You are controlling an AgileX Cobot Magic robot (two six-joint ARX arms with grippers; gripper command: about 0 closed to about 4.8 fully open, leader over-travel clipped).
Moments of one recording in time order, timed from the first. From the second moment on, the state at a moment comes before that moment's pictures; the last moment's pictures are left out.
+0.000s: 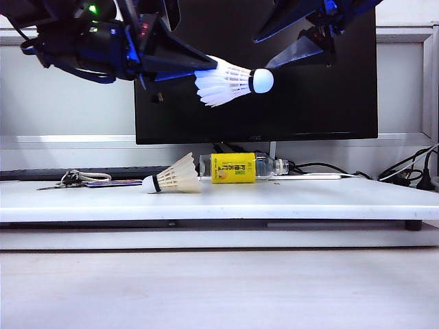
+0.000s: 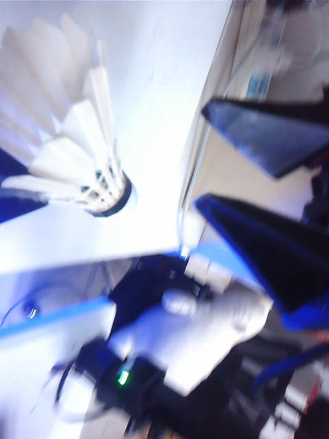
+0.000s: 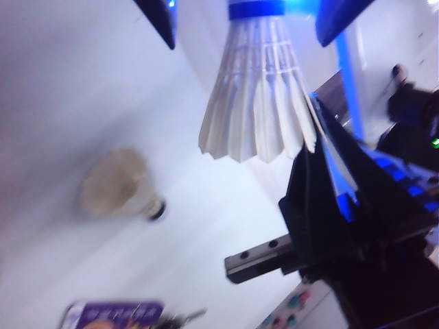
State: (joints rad) left arm -0.36 1.71 1.21 -0.05 1.25 0.17; right arm 0.26 1.71 1.66 -0.95 -0.91 -0.30
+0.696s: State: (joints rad) left arm -0.36 1.71 1.21 0.15 1.12 -0.02; right arm 0.25 1.48 1.66 -0.71 -0.73 -0.17
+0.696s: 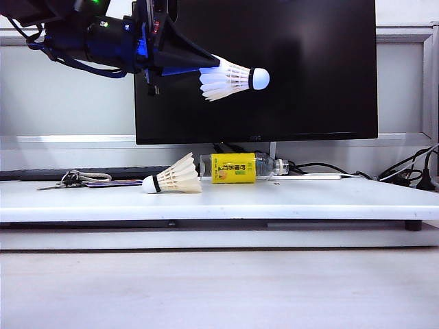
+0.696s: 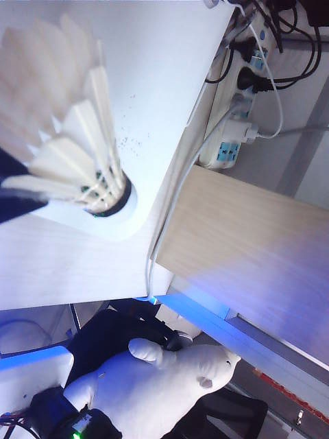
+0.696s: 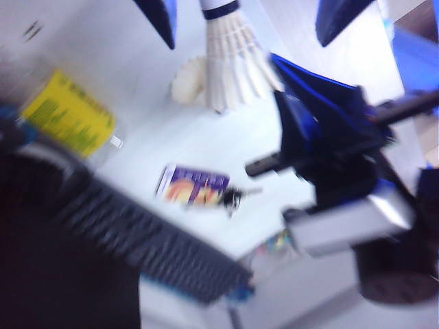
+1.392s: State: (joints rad) left arm -0.36 1.71 1.21 0.20 1.16 -0.08; right arm 0.25 0.80 0.55 0.39 -0.46 0.31
